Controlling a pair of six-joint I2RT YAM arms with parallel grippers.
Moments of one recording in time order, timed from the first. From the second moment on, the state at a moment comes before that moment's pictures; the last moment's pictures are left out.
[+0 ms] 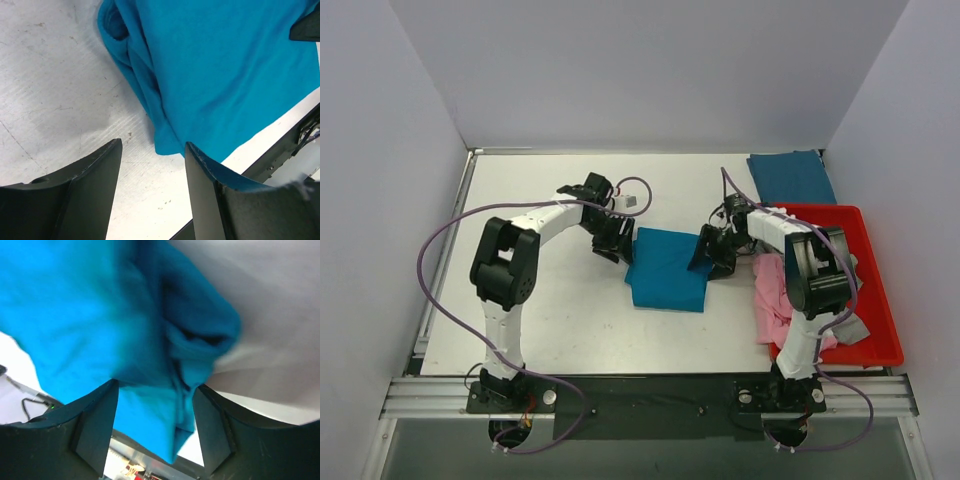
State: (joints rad) left arm -0.43 2.05 1.53 -0.75 0.53 -0.12; right arm 0.22 1.87 1.14 -0.65 -0.38 0.53
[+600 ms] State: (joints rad) left arm -0.35 2.06 1.66 -0.77 0.34 -0.06; right arm 0.18 2.27 1.88 -0.85 -0.35 0.34
